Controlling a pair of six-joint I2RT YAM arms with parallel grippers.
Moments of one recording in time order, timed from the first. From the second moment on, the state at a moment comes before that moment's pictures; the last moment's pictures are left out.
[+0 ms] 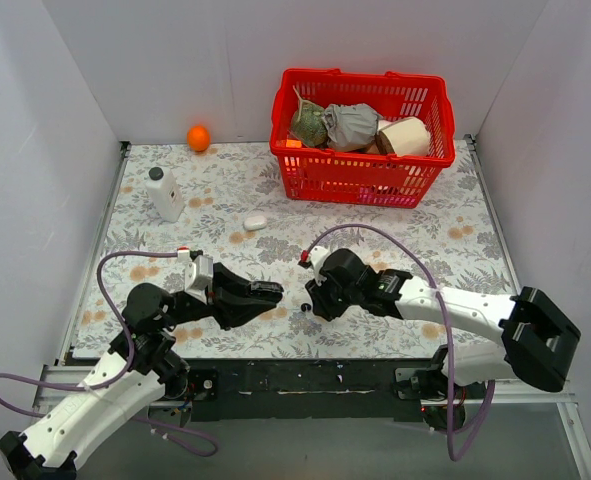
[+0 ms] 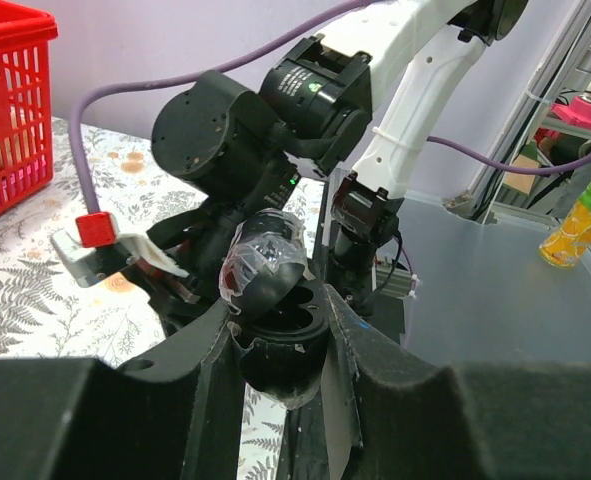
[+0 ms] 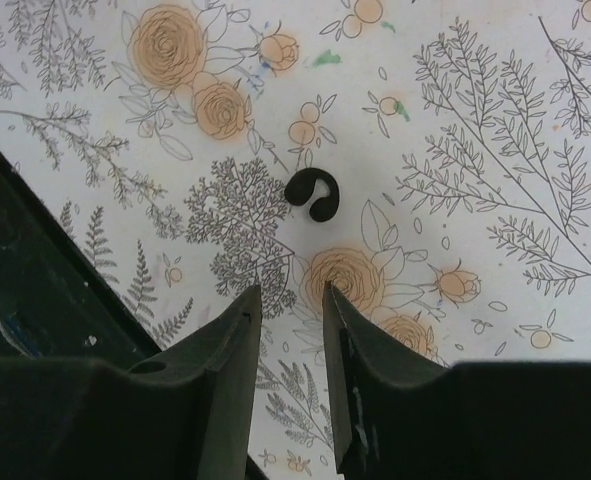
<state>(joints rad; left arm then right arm) -0.68 0.41 0.41 0.27 0.69 -0.36 1.01 1.27 0.72 -0.29 -0.10 0.19</state>
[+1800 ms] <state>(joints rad) -0.68 0.33 0.37 0.18 0.66 -0.37 0.91 1.66 0.84 -0.09 -0.21 0.18</state>
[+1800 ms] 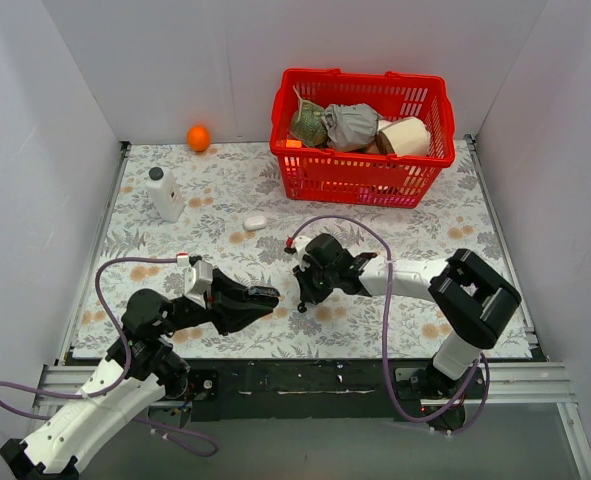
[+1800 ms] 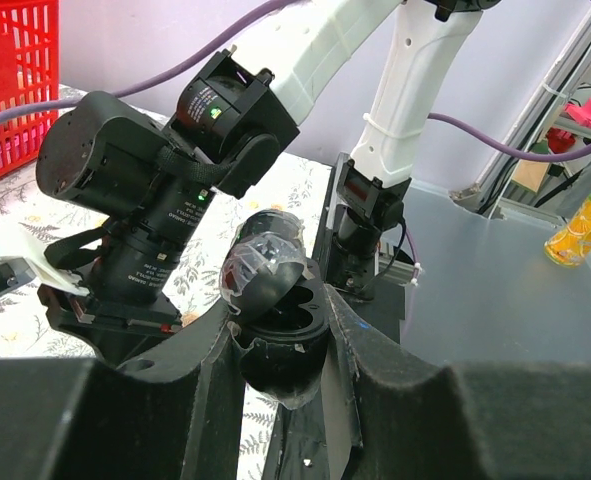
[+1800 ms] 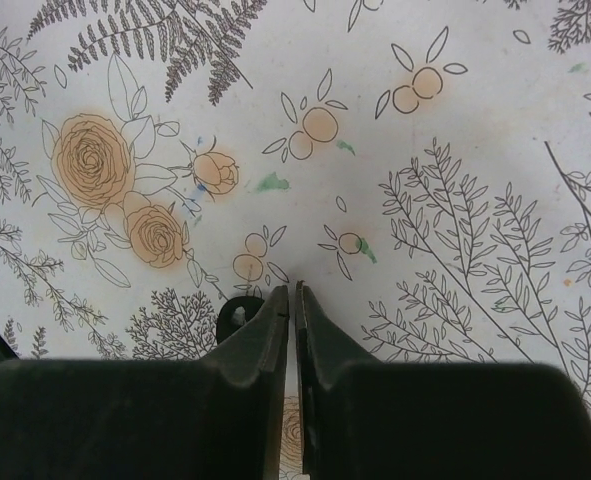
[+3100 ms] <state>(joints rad) -0.68 0.28 0.37 0.15 0.60 -0.36 0.96 1.61 0.89 -0.18 -0.28 0.15</state>
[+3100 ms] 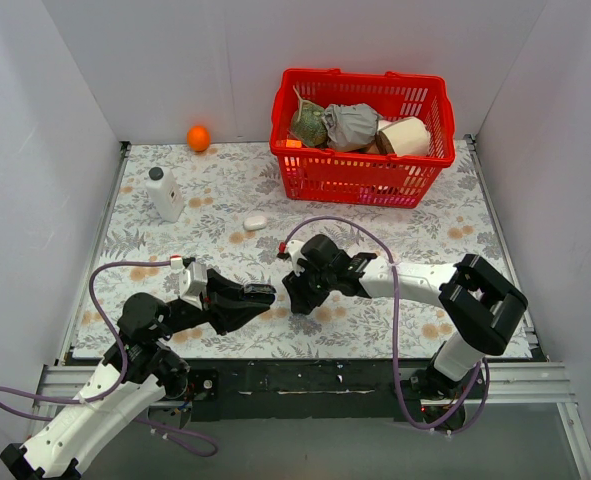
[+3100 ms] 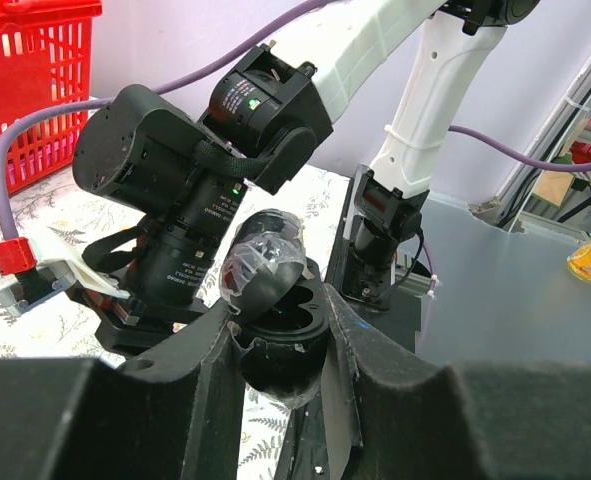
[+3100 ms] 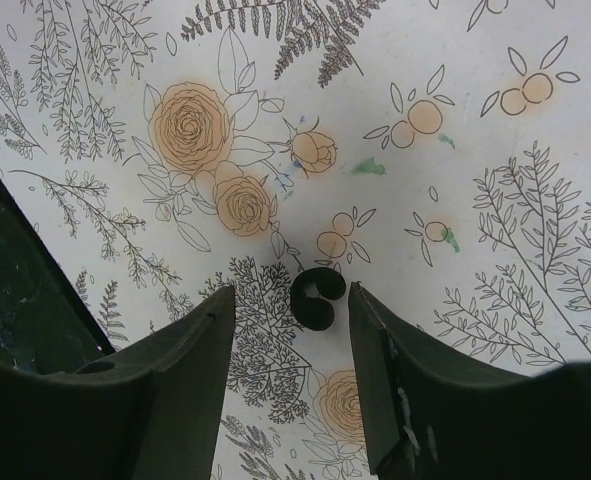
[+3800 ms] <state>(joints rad) -0.68 0.28 0.37 0.15 0.60 -0.37 1.00 1.61 0.89 -0.17 -0.28 0.16</state>
